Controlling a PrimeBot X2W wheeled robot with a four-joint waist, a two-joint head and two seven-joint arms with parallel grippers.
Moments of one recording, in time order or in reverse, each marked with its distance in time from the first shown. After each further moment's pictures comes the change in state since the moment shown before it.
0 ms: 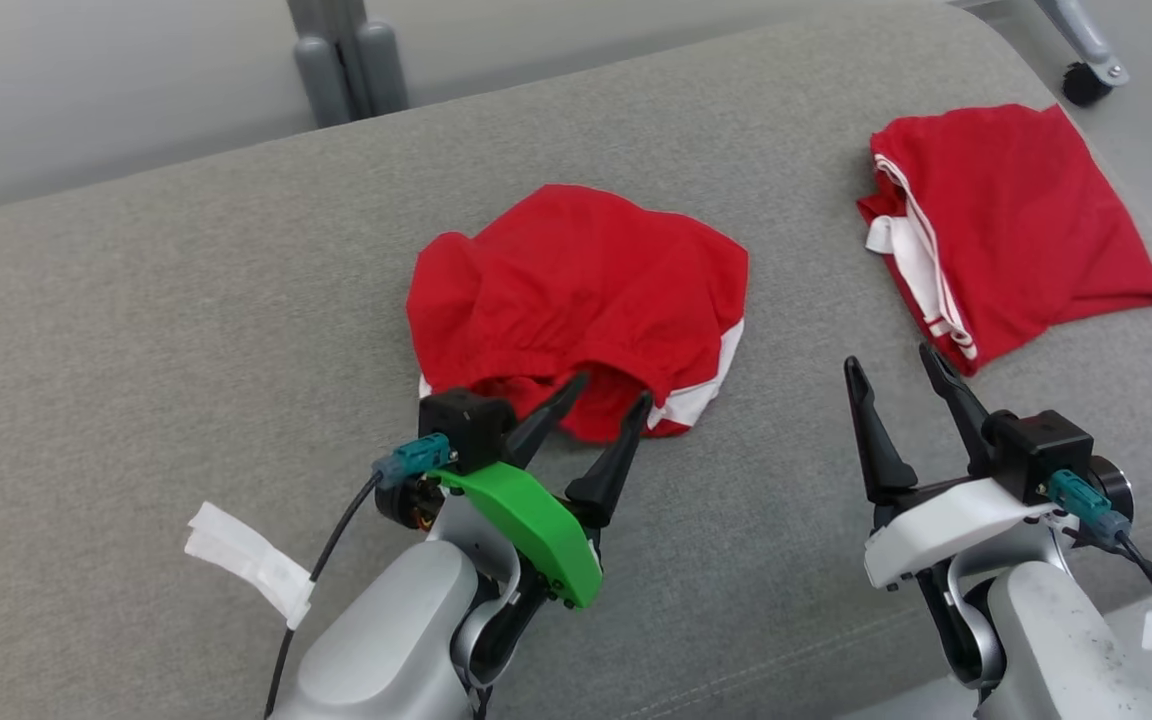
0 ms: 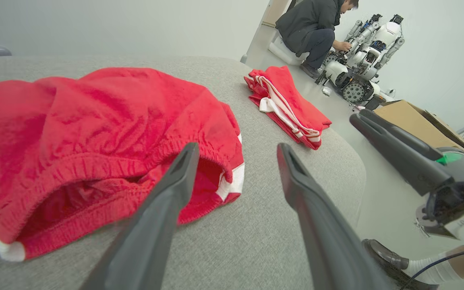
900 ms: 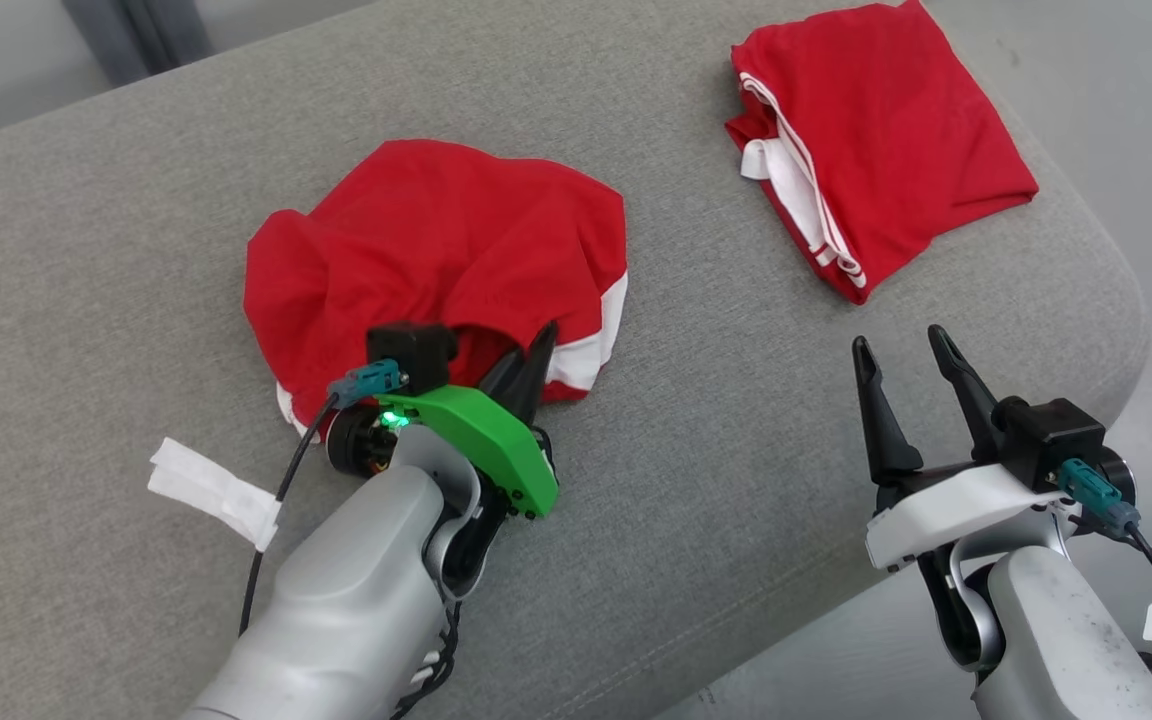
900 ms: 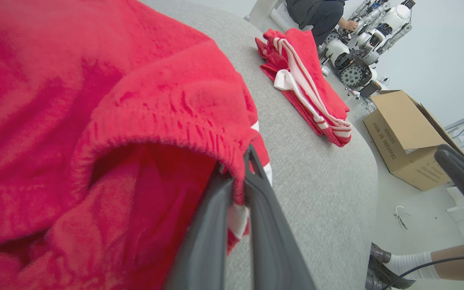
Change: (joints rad) left arm -0.211 -0.015 -0.093 0.323 -0.210 0.014 -0.073; right arm -0.036 0.014 -0.016 0.042 0.016 0.000 -0.043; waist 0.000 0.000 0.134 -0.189
